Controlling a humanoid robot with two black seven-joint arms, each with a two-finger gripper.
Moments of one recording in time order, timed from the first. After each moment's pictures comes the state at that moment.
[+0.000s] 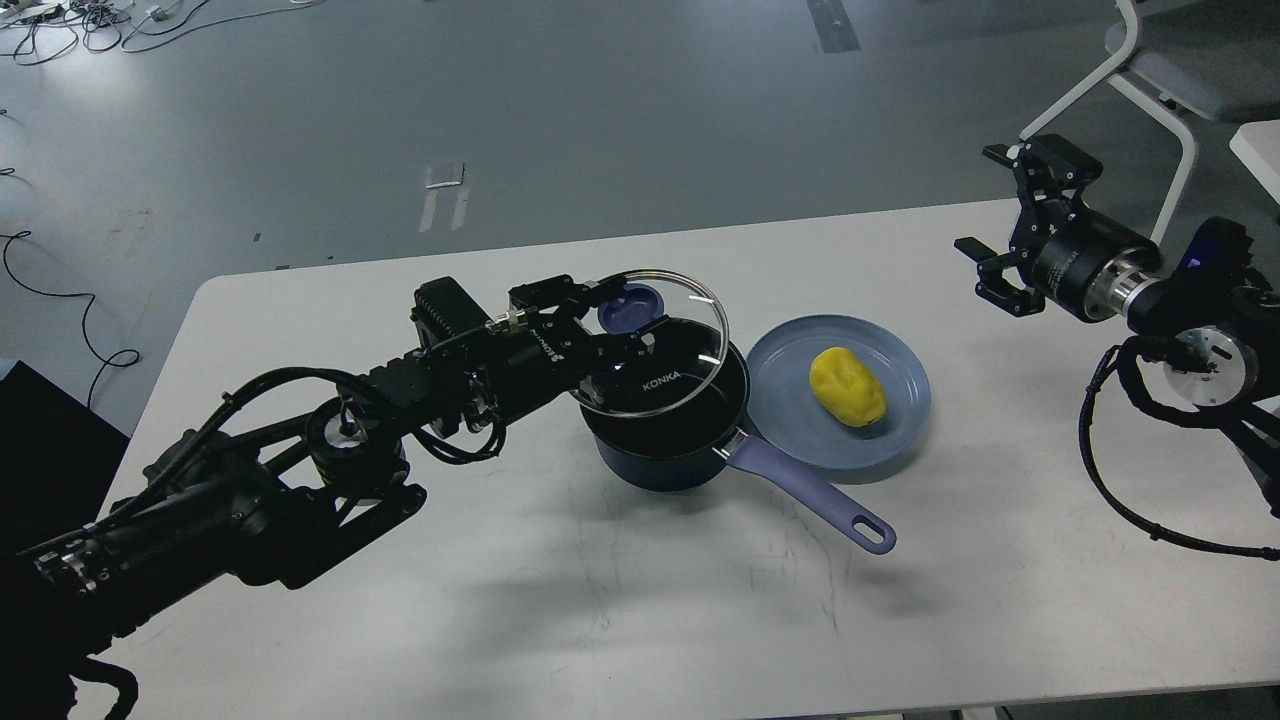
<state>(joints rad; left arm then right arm) -0.87 0.41 -0.27 -1.11 2.00 0.27 -0.26 0.57 -0.55 0.83 1.06 -0.33 0.13 0.05</state>
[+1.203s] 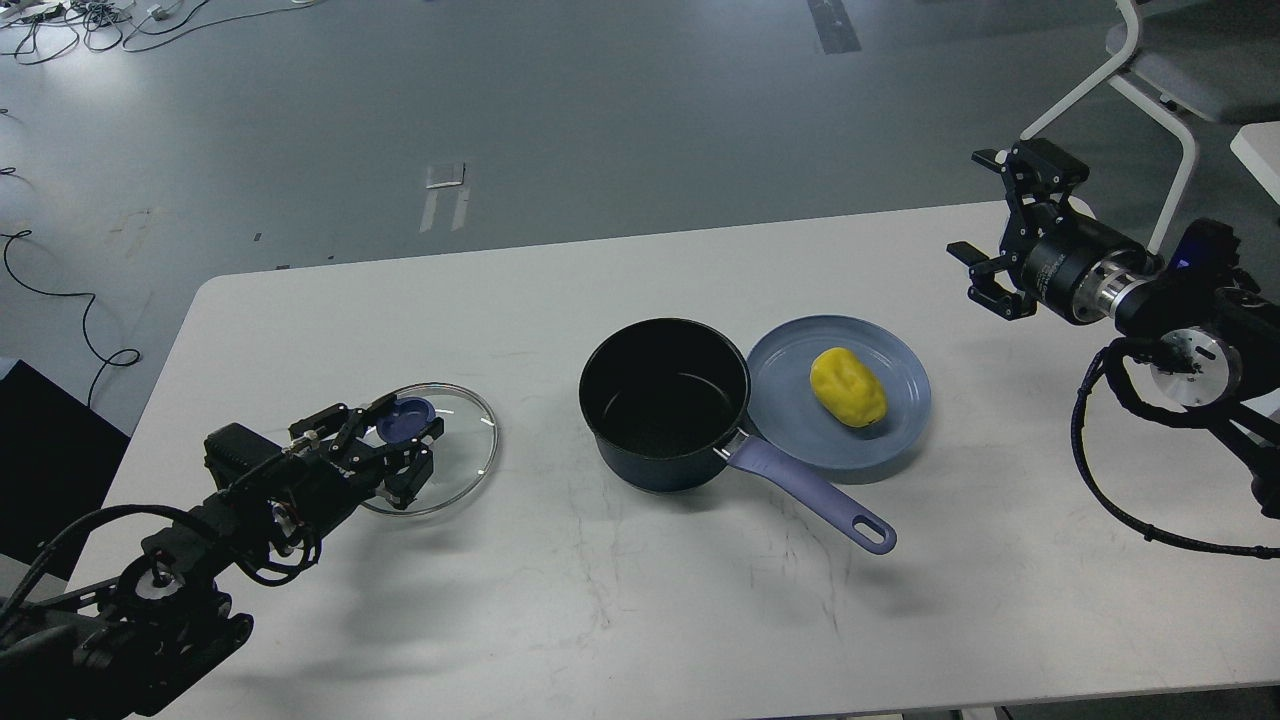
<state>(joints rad) -0.56 0.58 -0.25 -0.84 1.88 0.49 -0.35 0.59 -0.55 0.79 1.06 -0.33 0.10 0.05</state>
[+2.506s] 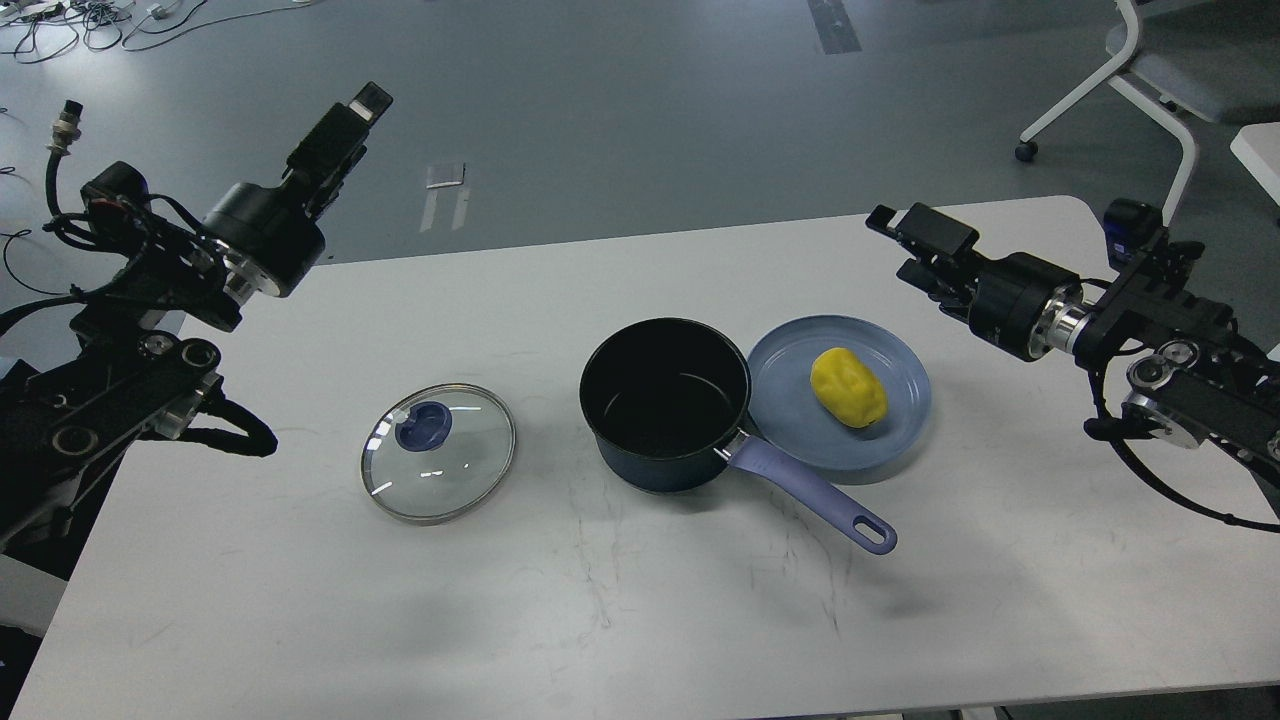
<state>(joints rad) -0.96 0.68 -0.38 -1.09 0.67 0.08 -0.49 0.64 -0.58 0.52 1.10 -1.17 0.08 0.32</state>
